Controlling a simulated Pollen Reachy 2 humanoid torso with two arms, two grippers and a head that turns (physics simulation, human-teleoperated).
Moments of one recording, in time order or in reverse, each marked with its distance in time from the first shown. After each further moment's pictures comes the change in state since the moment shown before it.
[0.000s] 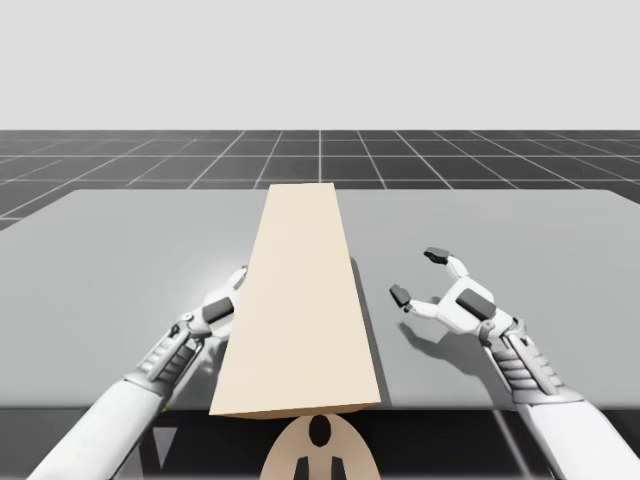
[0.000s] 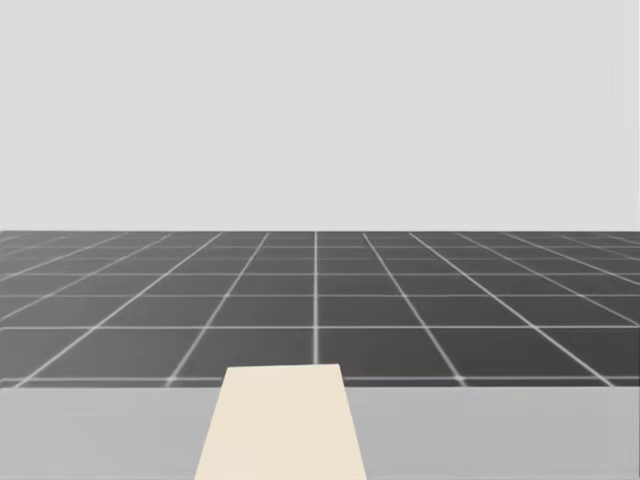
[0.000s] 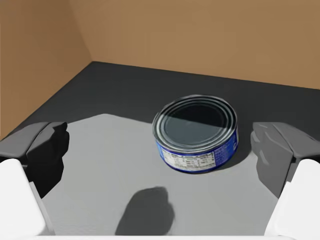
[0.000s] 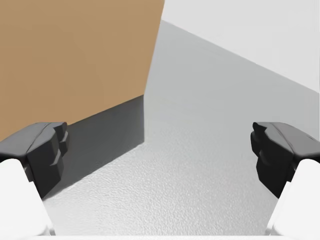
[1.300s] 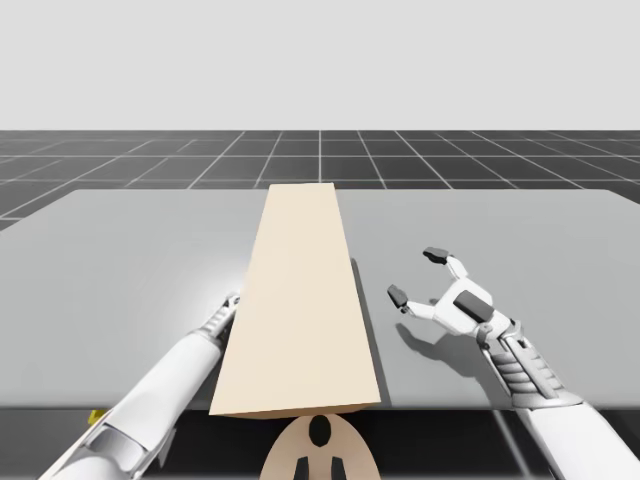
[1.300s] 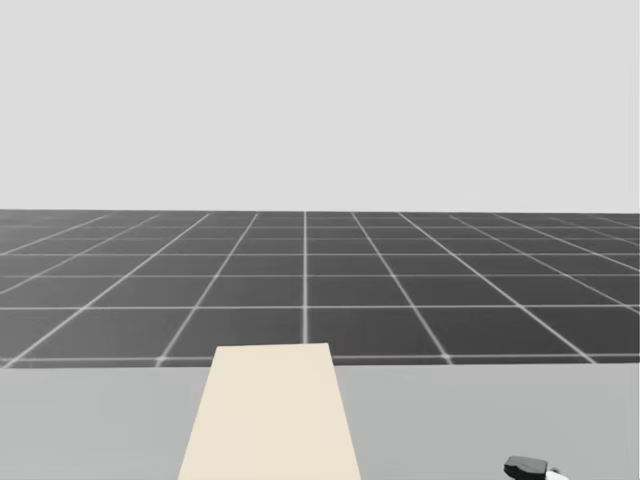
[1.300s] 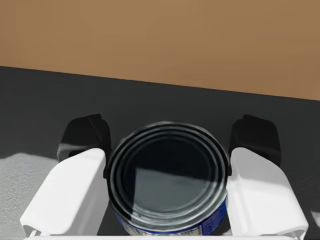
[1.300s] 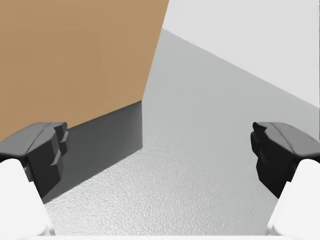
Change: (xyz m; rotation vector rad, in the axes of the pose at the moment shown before) left arm -0.017 0.007 -0.087 -0.238 0.083 0.055; right arm 0.001 0.007 -0.002 -0.009 -0.018 0.045
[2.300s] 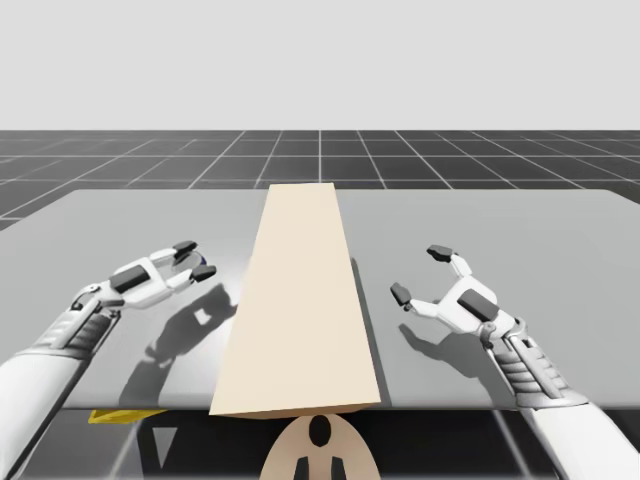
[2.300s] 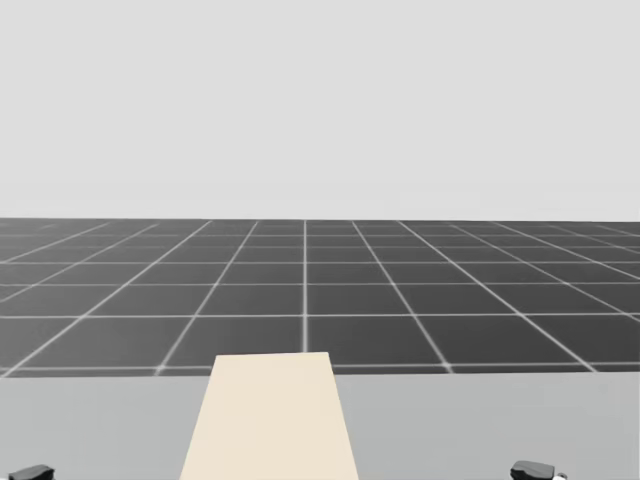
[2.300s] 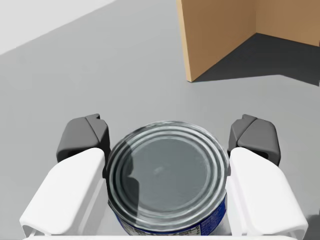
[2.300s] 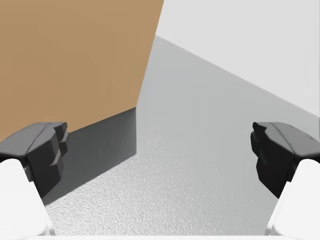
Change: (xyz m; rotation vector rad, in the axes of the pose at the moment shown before) left arm 0.019 0.056 0.220 0.478 -0.049 0.032; right arm 0.003 -0.004 0.003 -0.011 -0.020 -0.001
